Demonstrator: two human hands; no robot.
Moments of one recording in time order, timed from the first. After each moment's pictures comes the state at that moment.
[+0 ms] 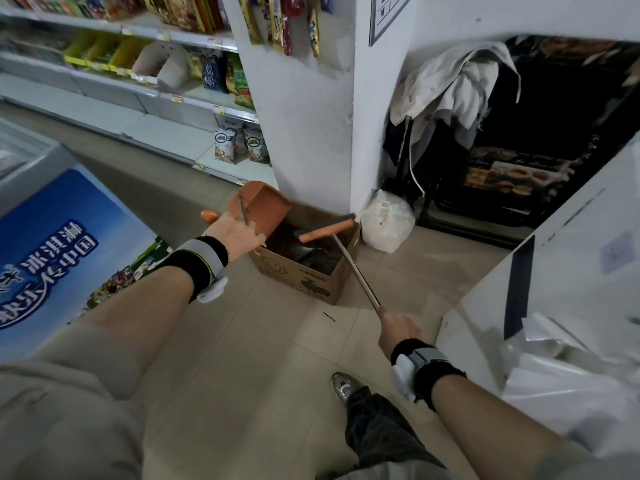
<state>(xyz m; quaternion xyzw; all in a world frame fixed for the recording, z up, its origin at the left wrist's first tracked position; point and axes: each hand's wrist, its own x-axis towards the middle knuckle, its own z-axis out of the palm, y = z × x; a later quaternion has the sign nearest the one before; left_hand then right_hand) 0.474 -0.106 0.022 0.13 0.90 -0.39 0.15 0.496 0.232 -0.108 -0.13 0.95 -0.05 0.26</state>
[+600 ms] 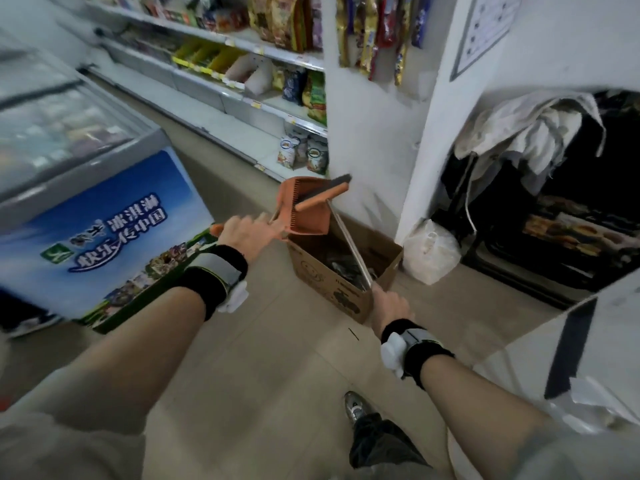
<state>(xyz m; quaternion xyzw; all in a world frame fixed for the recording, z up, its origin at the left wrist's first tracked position) 0.569 -0.124 0.069 -0.11 0.97 -0.22 0.04 0.484 0.136 -0.051 -0.24 0.95 -0.07 0.18</state>
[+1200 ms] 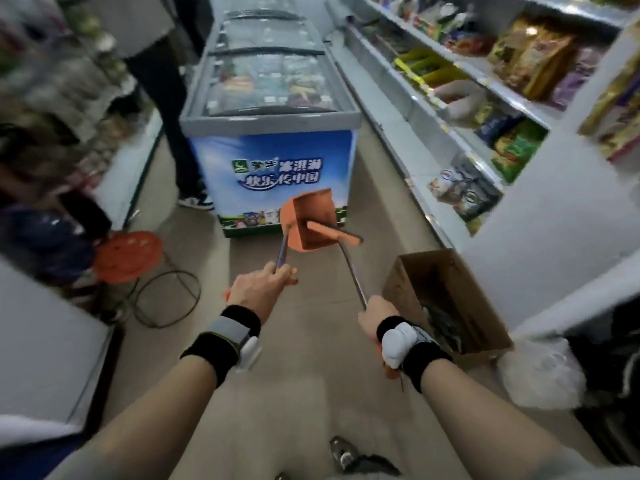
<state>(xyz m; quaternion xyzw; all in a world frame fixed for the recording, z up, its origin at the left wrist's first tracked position) 0.816 -0.109 -0.010 -0.46 0.88 -0.07 -0.09 0.581 -0.022 -0.009 -0.45 0.83 -0.01 0.34</state>
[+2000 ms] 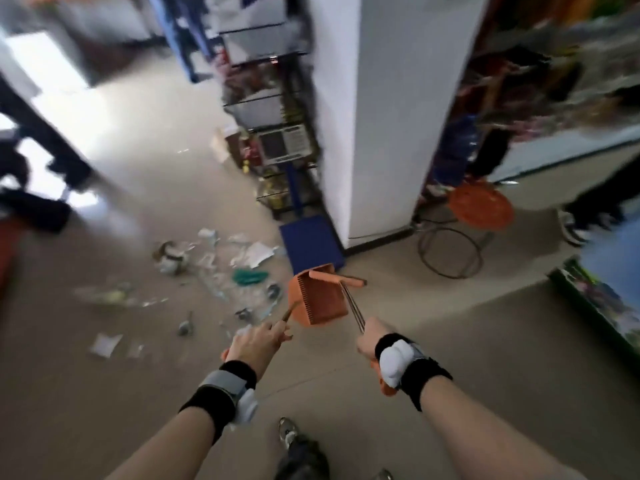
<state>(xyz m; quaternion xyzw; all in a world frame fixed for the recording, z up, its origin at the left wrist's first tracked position) 1.012 0.300 -0.081 -0.94 0.32 0.09 0.03 0.937 0.057 -0.073 -0.84 0.30 0.32 0.31</state>
